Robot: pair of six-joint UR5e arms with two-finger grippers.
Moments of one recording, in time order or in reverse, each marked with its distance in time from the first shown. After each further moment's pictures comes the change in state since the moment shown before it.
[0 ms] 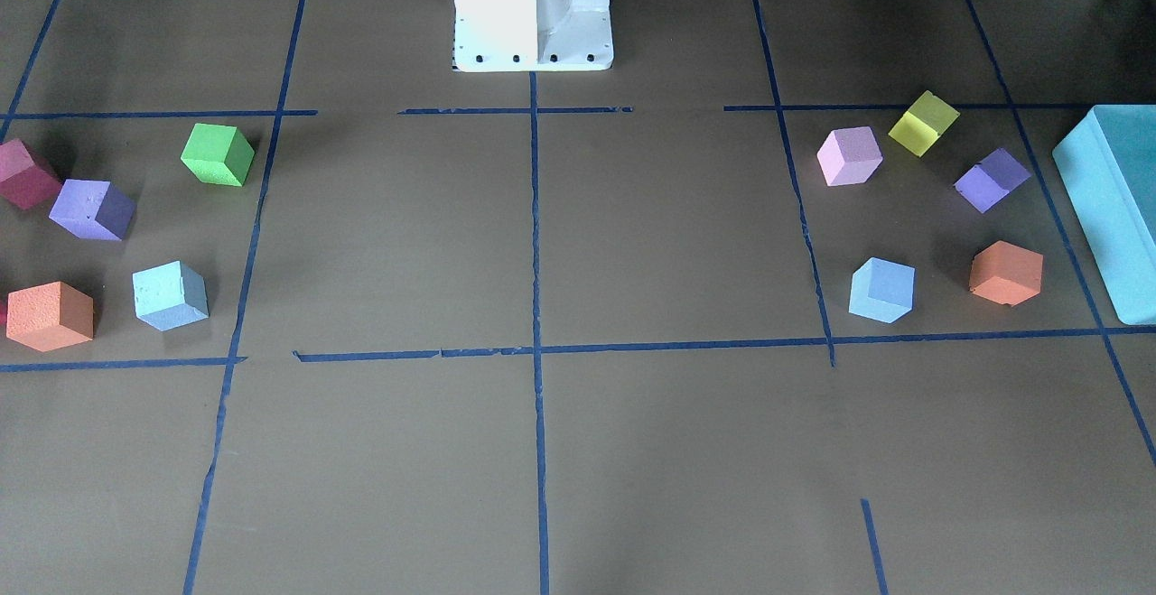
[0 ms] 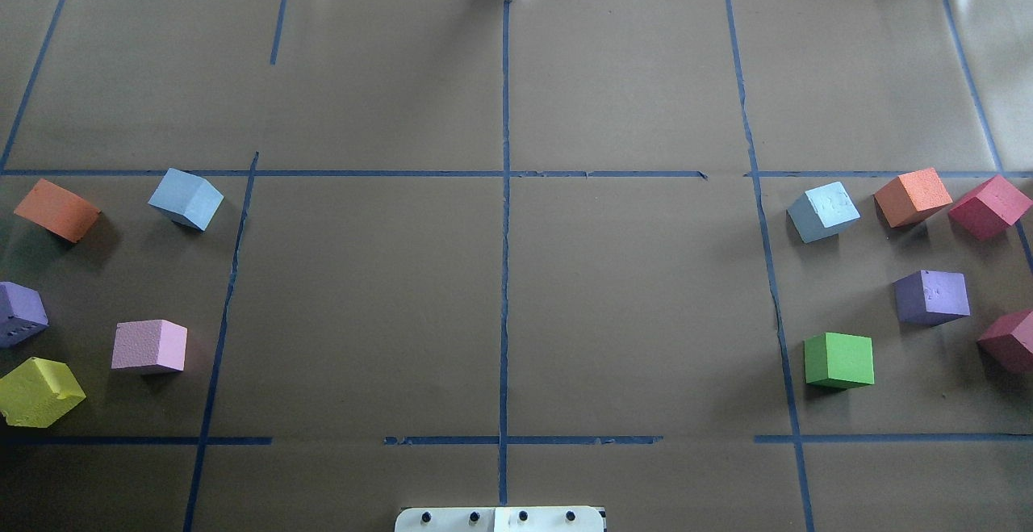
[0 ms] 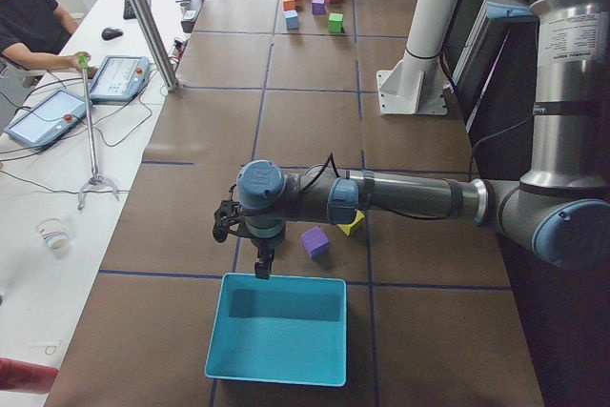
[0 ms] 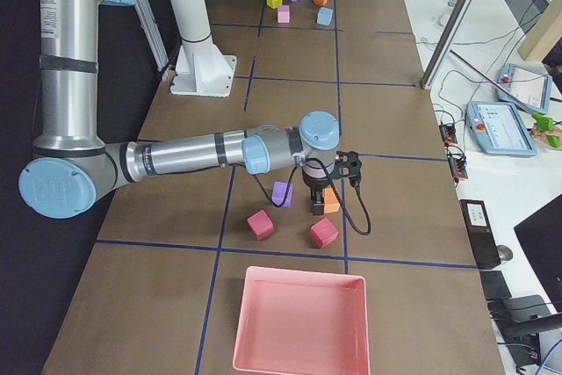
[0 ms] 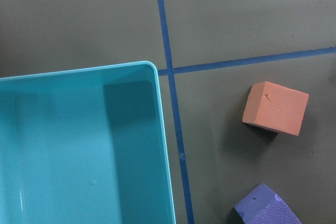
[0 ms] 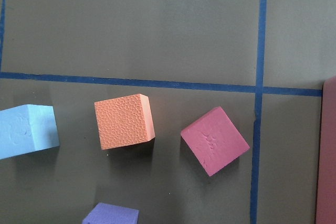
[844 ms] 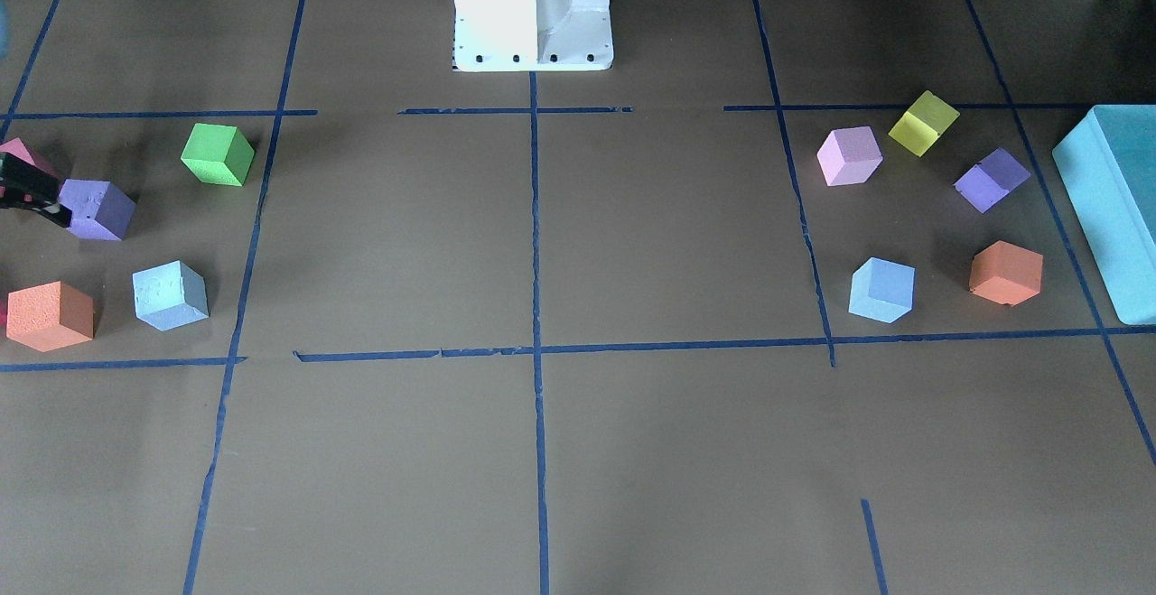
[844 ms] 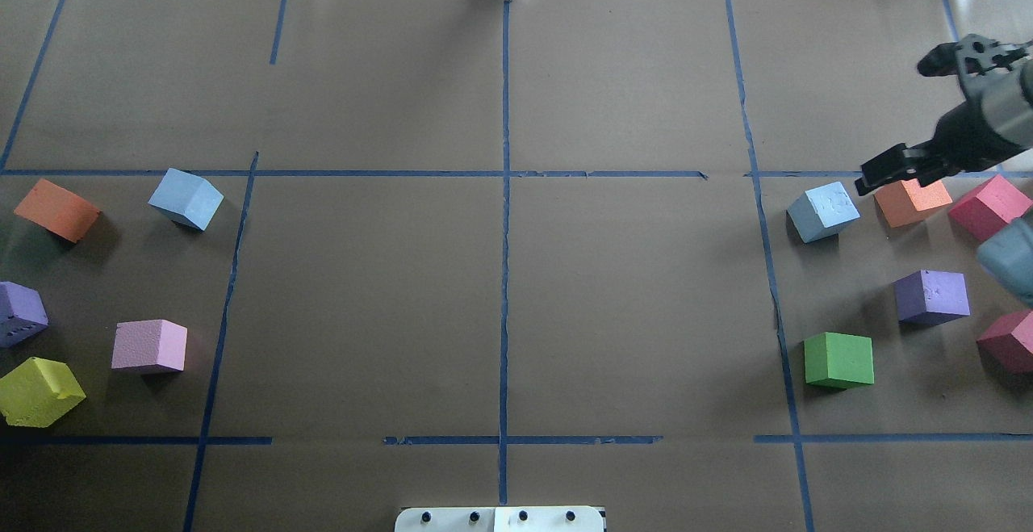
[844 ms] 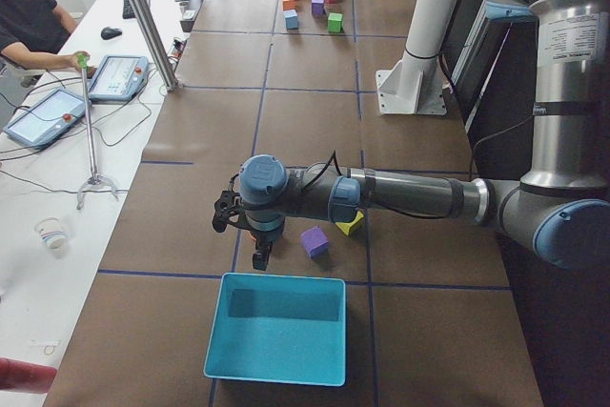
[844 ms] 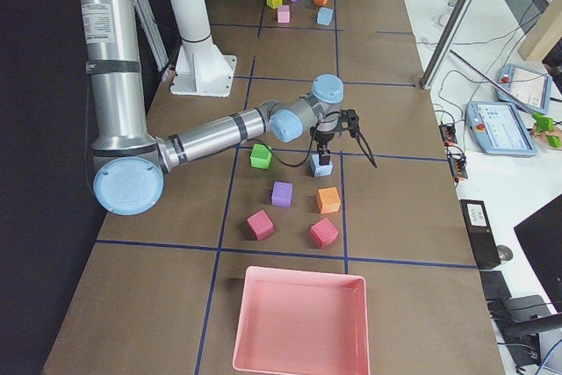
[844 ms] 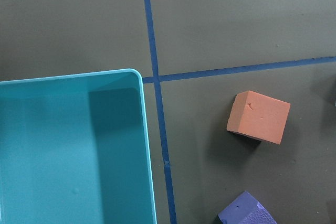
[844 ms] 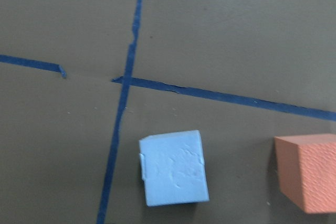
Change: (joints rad) left arm 0.002 0.007 -0.015 -0.043 -0.045 -0.001; right arm -0.395 0.182 0.004 0.130 -0.154 0.354
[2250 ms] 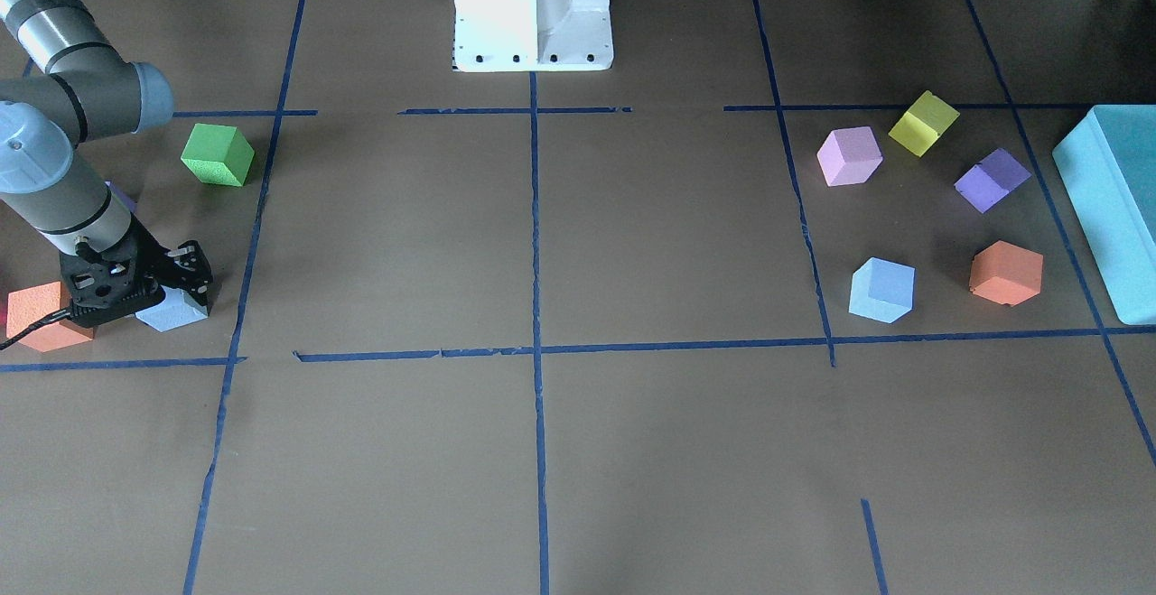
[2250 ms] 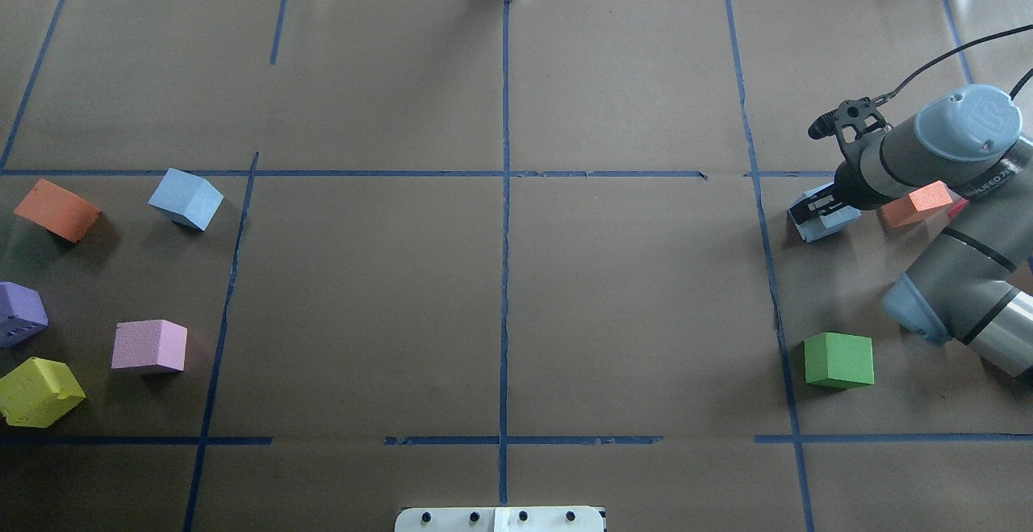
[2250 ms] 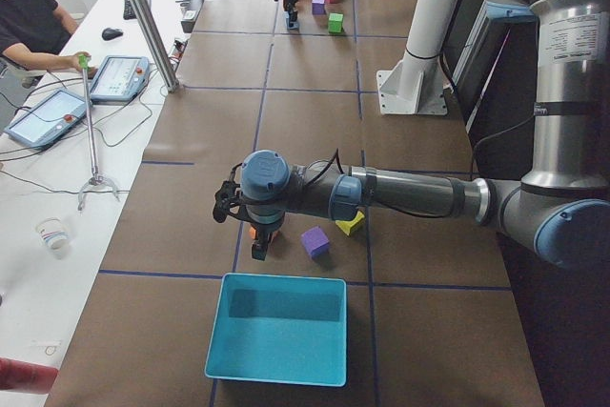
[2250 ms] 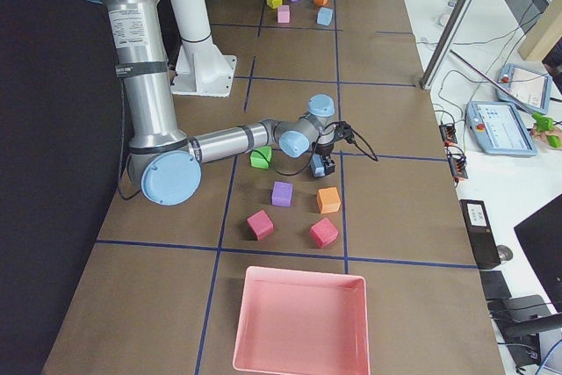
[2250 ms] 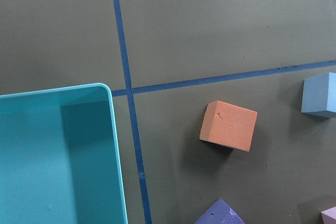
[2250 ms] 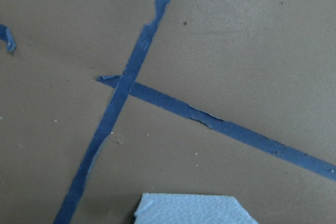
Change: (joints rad) left arm 0.000 0.000 -0.014 -0.028 -0.058 -0.007; right arm -0.167 0.055 -0.251 0.266 -0.211 -0.057
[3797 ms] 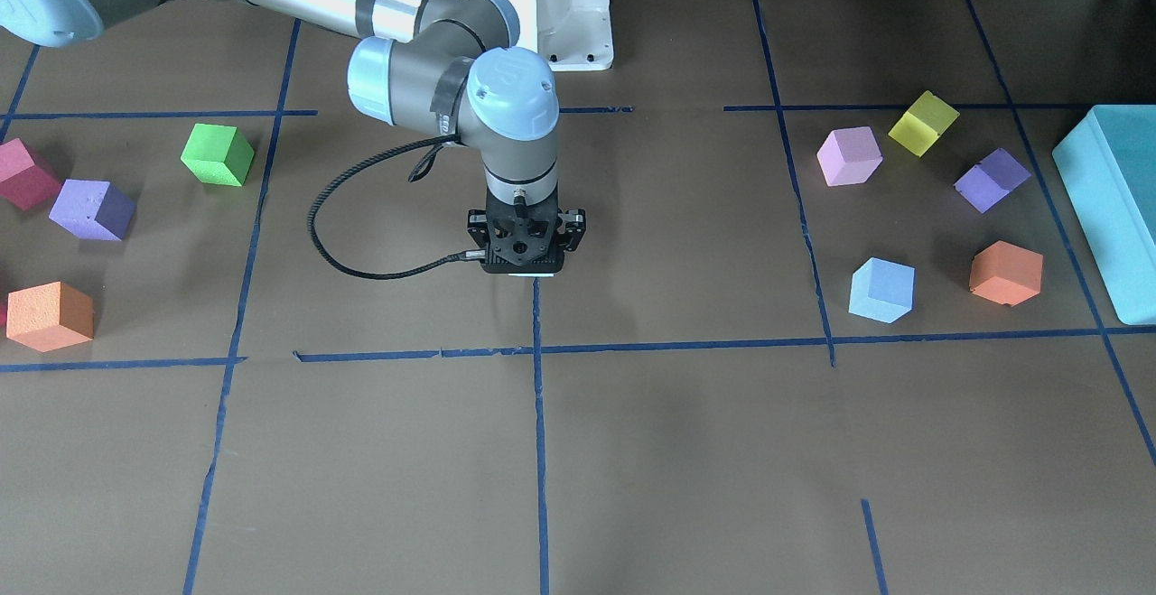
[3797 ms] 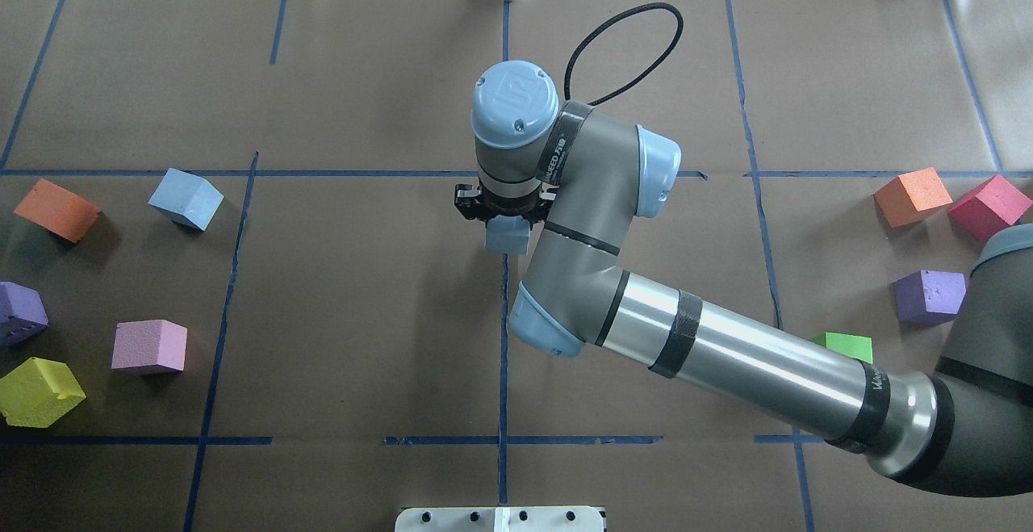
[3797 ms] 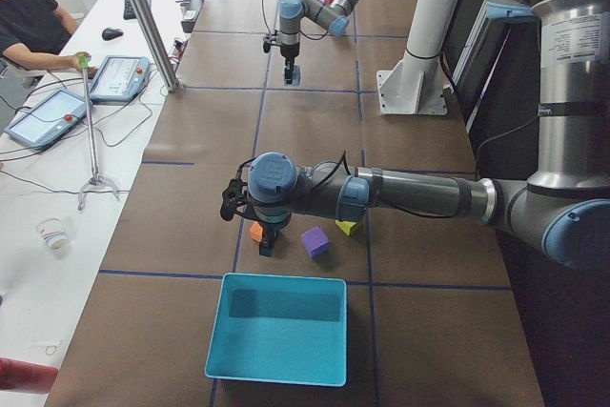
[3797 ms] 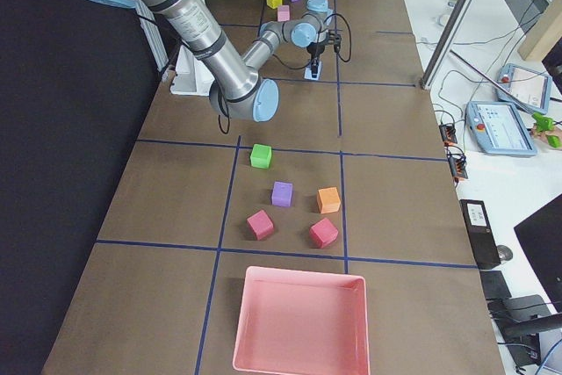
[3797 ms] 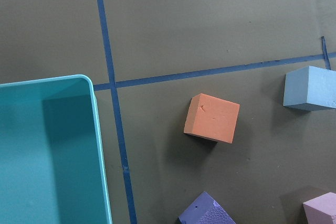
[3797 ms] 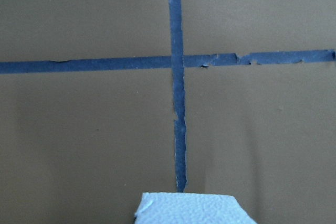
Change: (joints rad) left arm 0.001 0.030 -0.023 -0.003 -0.057 0.003; right arm -0.339 0.750 -0.250 -0.428 -0.131 0.706
